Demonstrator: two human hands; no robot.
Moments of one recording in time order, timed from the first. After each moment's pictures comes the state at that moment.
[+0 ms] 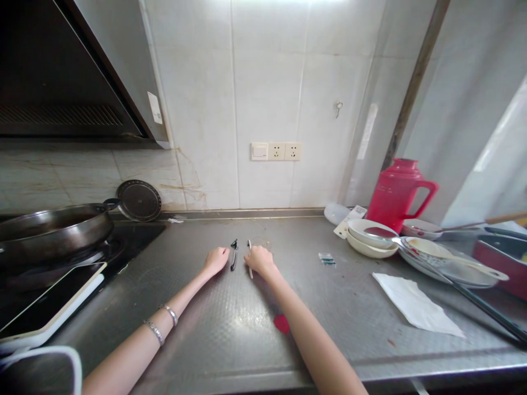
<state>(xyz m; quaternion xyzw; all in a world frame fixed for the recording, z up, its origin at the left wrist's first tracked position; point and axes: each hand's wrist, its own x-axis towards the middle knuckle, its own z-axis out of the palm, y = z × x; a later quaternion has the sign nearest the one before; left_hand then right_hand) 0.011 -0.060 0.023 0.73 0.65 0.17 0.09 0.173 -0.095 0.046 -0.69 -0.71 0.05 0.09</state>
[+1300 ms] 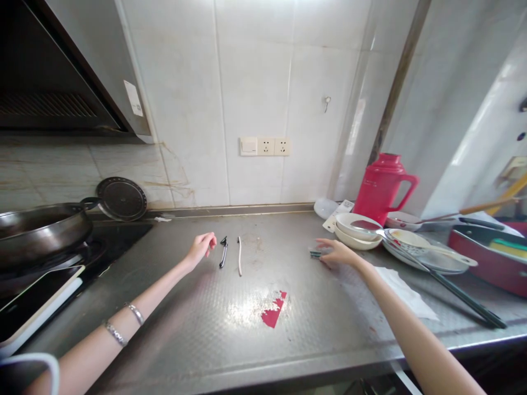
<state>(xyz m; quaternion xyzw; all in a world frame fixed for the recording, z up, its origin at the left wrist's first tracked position) 0.004 -0.066 0.059 0.68 0.47 0.44 0.36 0.465 -0.141 0.040 -0.65 -0.70 0.19 0.21</state>
